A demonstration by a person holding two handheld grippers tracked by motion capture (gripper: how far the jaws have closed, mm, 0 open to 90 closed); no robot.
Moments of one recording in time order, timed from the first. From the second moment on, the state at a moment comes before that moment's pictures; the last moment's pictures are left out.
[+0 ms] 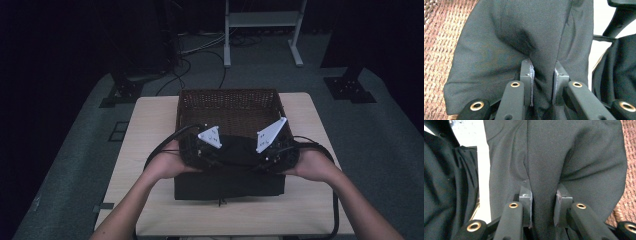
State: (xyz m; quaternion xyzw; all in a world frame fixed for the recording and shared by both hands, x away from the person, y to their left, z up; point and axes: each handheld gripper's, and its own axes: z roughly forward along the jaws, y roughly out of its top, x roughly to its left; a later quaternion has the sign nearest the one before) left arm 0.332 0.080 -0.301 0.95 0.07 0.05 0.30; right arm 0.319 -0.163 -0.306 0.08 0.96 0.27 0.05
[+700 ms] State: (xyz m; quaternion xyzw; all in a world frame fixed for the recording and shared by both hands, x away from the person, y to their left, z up) left arm 0.347 0.089 -0.254 0.95 0.07 0.07 0.30; right arm 0.337 -0.158 -0.258 0.07 0.95 0.28 0.06
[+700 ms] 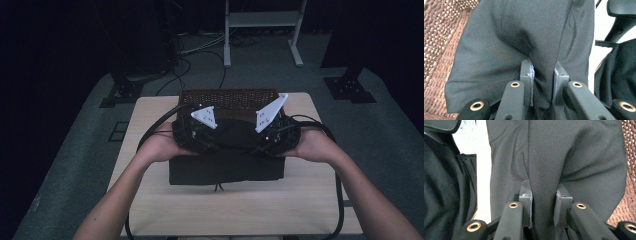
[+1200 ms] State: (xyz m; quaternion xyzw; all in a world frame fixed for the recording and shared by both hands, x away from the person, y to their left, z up) left arm 0.363 0.088 -0.227 0.95 0.06 0.07 0.30; right arm 0.349 -0.160 -0.230 0.07 0.95 0.29 0.07
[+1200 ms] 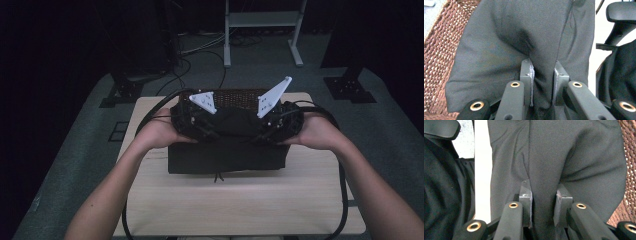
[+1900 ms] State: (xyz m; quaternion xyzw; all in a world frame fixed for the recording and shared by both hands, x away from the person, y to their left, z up) left arm 0.392 0.083 -0.202 0.95 0.06 0.07 0.30; right arm 0.375 -0.164 -0.206 0.08 0.95 0.30 0.07
